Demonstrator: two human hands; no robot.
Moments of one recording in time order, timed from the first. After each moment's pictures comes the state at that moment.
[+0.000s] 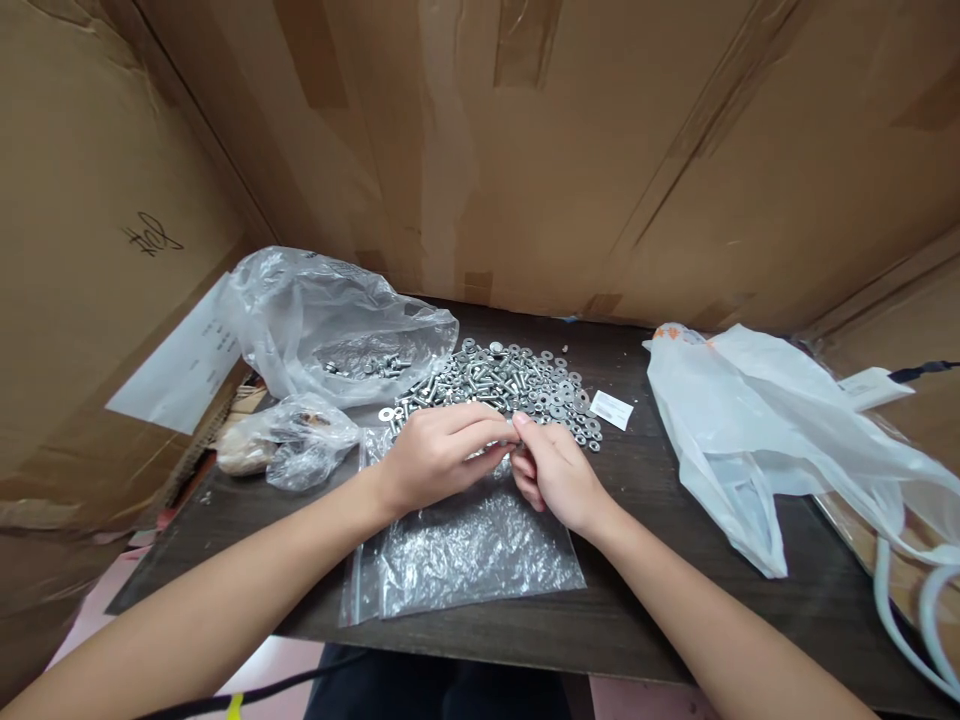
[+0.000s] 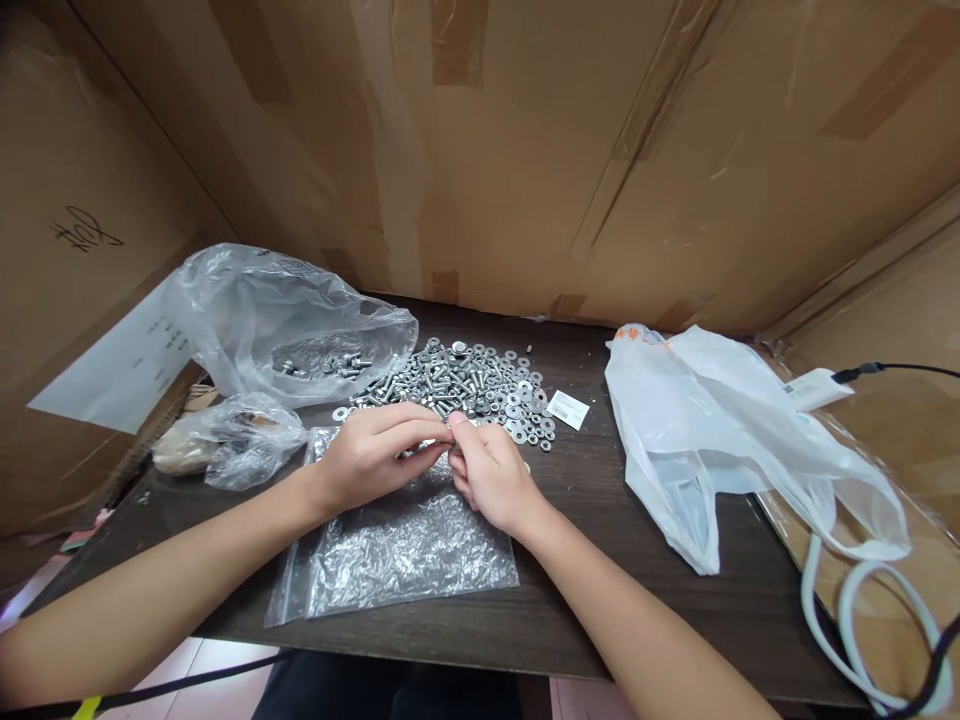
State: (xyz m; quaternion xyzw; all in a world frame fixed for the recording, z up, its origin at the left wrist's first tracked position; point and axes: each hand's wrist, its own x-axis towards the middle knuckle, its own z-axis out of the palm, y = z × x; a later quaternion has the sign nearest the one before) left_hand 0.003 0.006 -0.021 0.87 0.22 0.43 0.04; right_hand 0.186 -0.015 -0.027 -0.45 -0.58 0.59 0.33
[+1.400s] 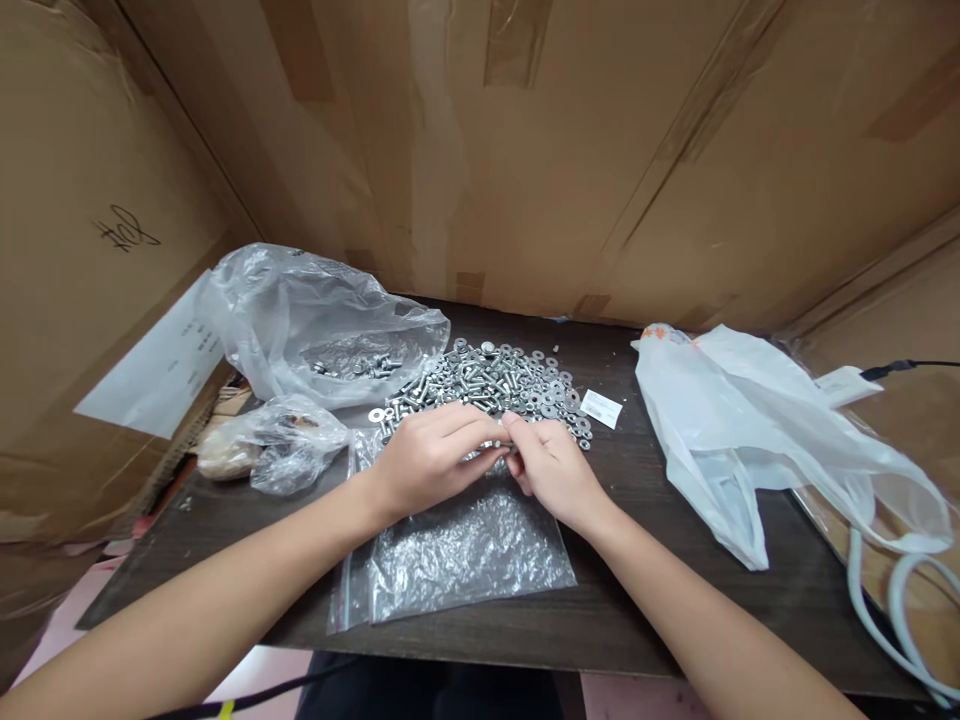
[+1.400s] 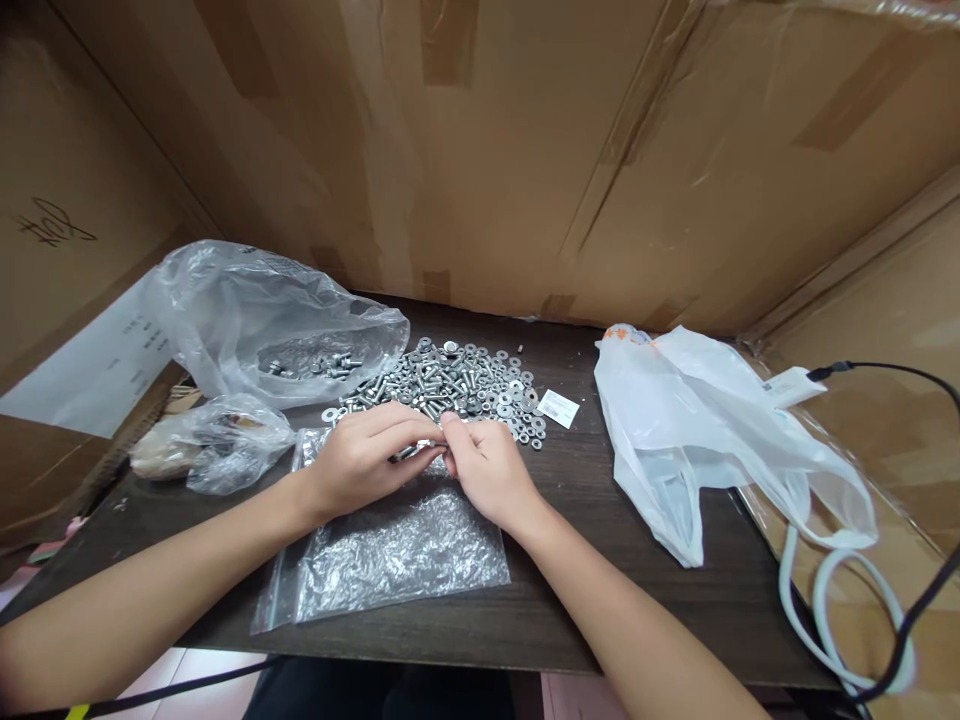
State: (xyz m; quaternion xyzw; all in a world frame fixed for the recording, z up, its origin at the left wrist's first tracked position) left_hand 0.005 0.003 -0.022 0.88 0.24 0.41 0.02; right_hand 0.189 -0.011 -0.021 -0.50 -0.65 0.46 0.35
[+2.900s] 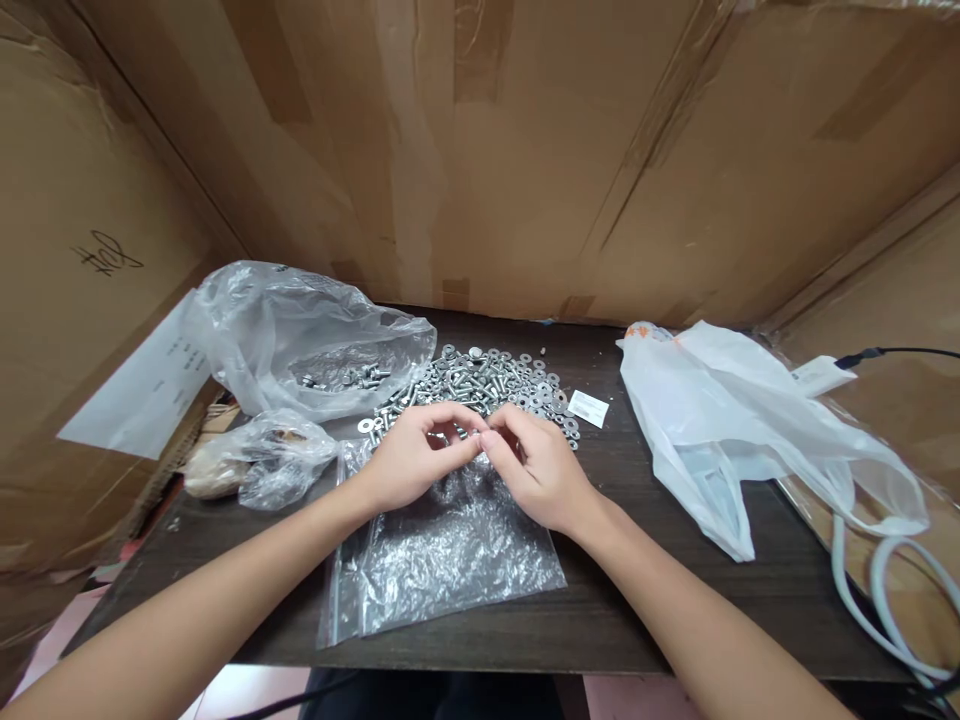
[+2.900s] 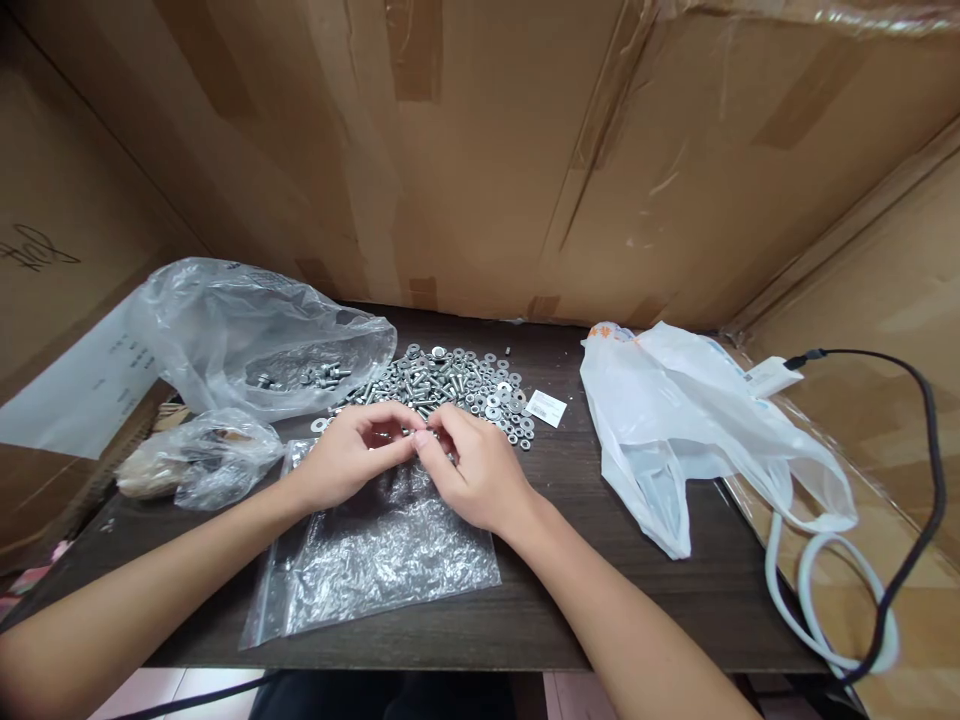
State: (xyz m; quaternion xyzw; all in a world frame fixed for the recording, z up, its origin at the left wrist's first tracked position) left_hand 0.007 0.006 -0.010 0.75 0.37 0.38 0.40; right_hand 0.196 -0.013 -0.013 -0.43 -0.76 0.30 0.39
